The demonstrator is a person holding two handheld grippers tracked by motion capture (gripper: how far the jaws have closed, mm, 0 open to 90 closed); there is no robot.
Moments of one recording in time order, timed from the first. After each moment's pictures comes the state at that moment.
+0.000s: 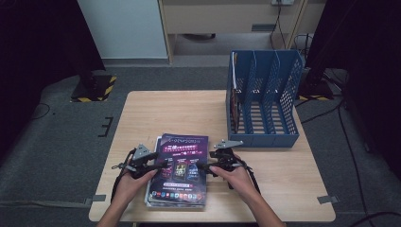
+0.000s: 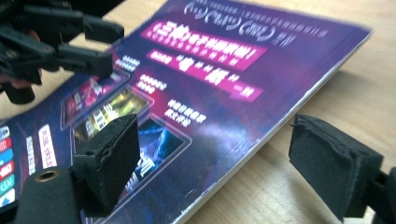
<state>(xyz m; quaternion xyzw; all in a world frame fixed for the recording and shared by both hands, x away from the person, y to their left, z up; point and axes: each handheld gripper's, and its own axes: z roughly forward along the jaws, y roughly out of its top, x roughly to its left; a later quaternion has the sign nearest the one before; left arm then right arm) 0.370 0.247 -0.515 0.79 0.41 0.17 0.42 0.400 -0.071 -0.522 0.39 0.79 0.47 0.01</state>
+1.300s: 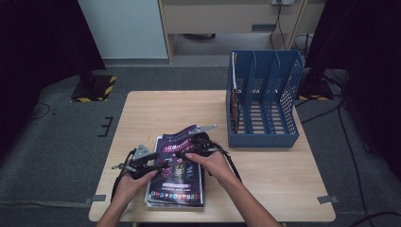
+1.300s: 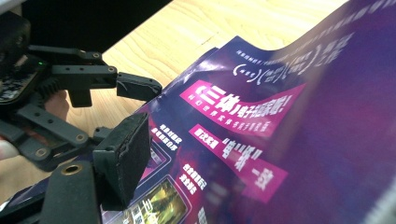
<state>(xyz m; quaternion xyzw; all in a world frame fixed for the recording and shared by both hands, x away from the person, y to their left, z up) 0.369 0.247 -0.516 0.79 0.41 0.16 0.42 0.431 0.005 -0.482 0.36 0.82 0.45 0.00</state>
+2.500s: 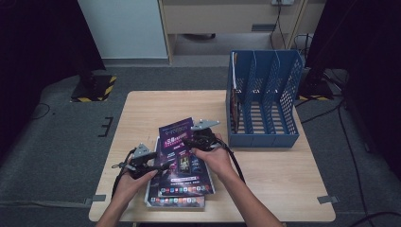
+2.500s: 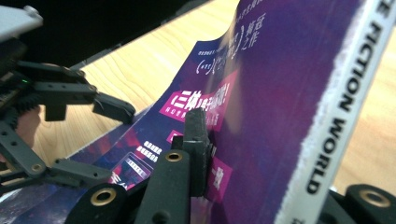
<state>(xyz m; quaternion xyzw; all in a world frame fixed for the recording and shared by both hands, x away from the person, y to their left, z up) 0.371 0.247 -0.513 0.79 0.41 0.13 0.43 0.434 -0.007 -0.456 0.32 0.81 0.48 0.10</state>
